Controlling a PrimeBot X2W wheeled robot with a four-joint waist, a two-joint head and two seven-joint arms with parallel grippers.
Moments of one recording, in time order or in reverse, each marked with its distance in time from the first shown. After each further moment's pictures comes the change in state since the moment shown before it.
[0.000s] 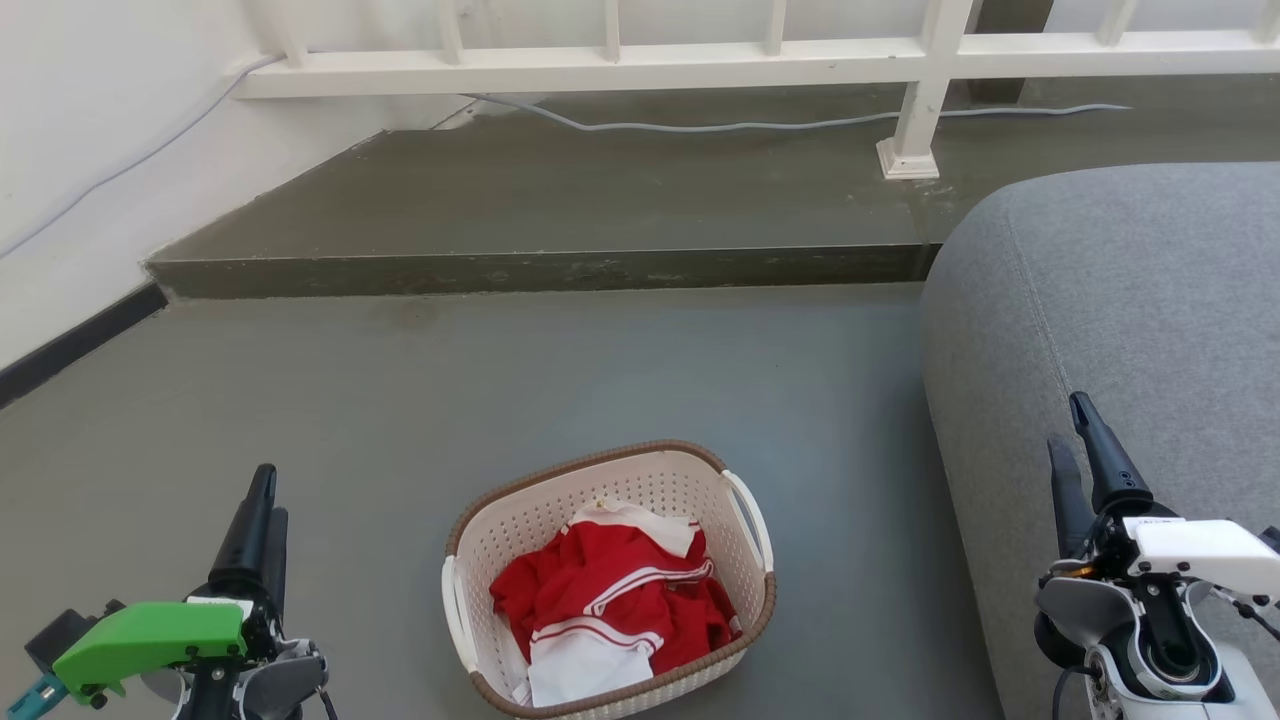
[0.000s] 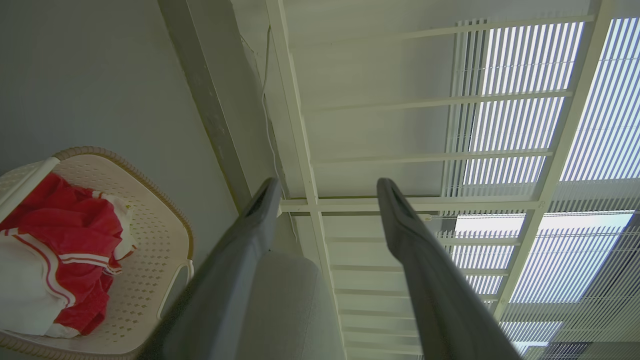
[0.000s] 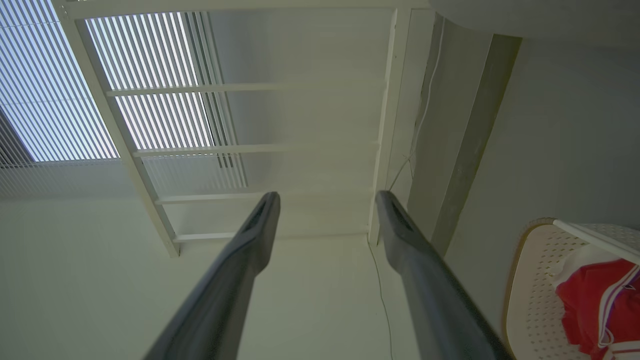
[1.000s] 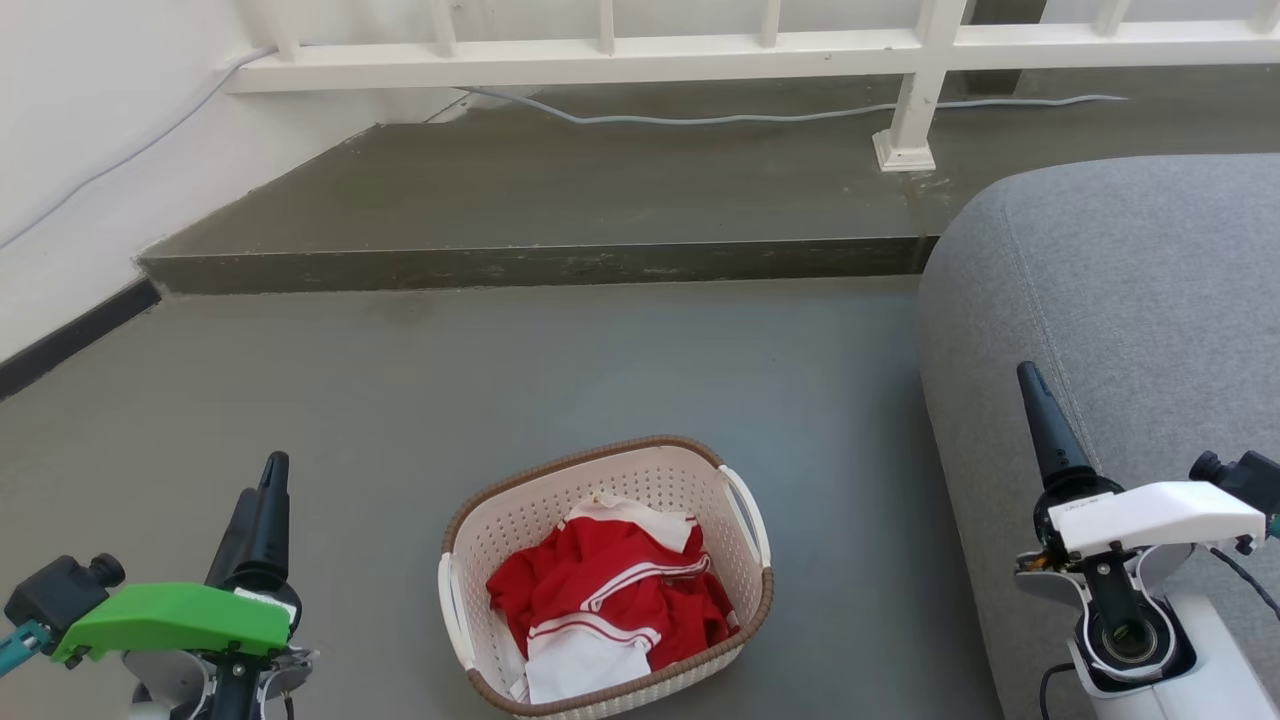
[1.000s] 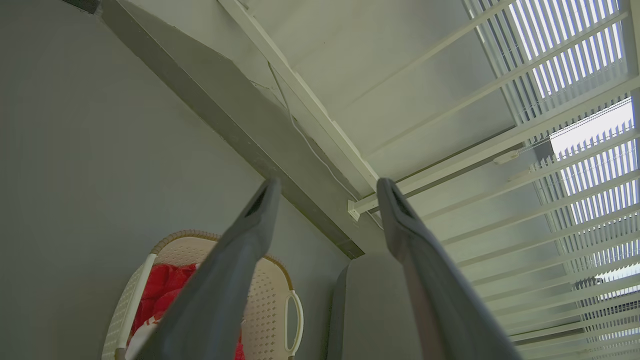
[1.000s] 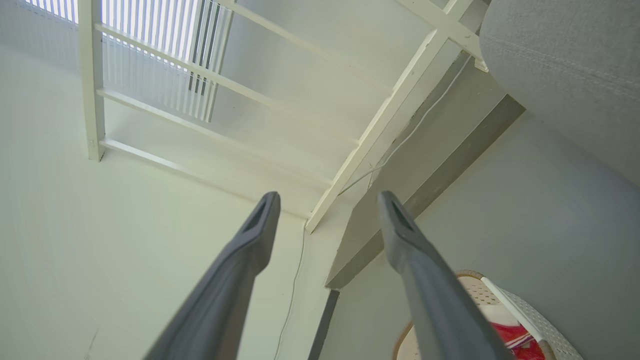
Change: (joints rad) left arm 0.000 0.109 -0.135 -0.040 0.385 0.000 -0.132; right arm -0.030 -0.078 0.160 -0.033 -0.369 0.001 -0.112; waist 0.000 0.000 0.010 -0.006
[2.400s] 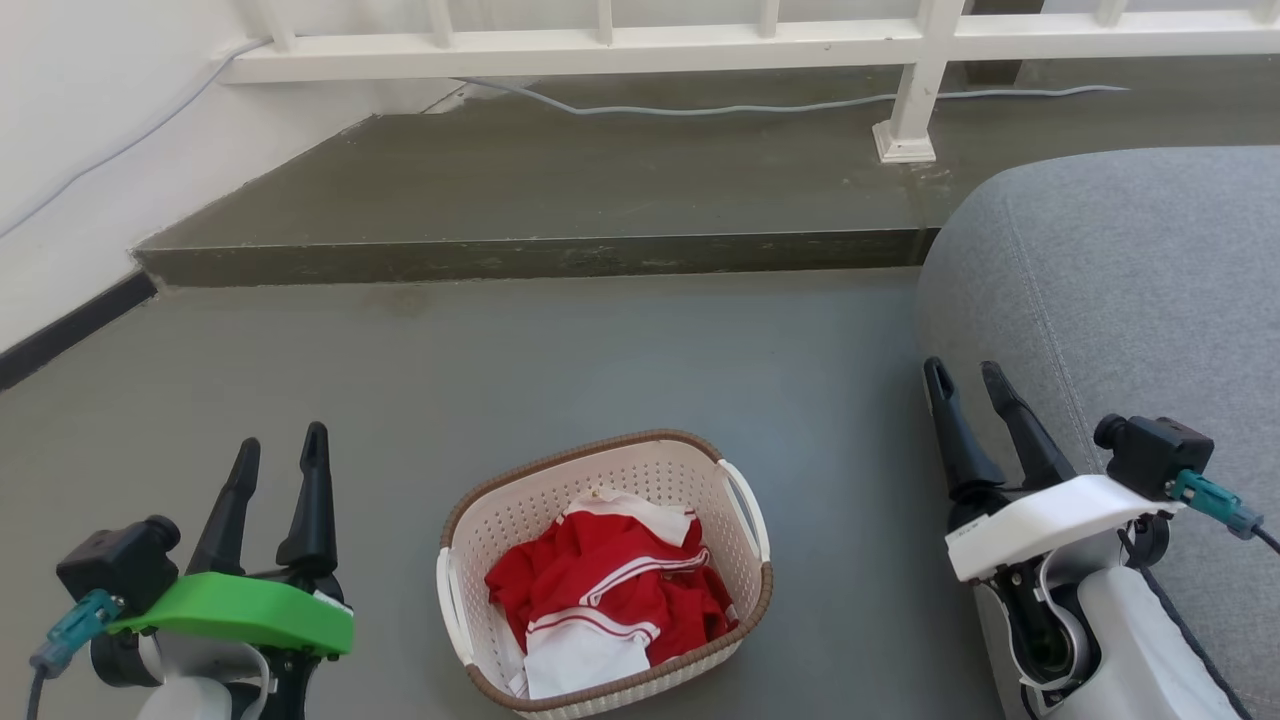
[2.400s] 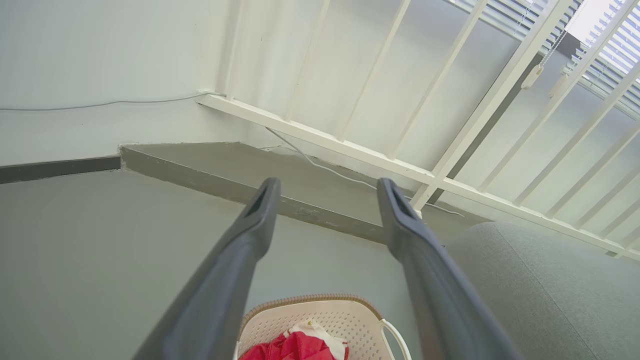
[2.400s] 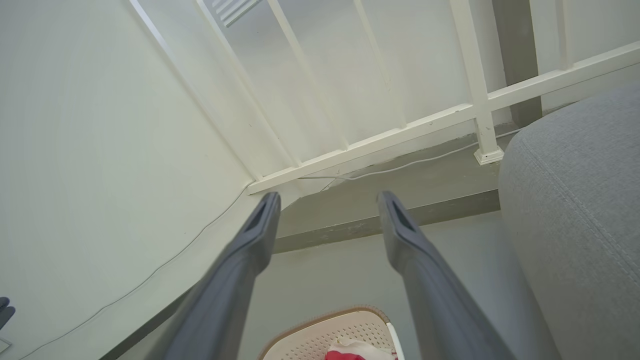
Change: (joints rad) left arm -0.003 -0.014 -0.035 -0.060 0.549 -0.001 -0.150; right arm -0.035 -0.003 0.129 0.001 -0.618 -0.010 -0.145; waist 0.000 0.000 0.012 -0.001
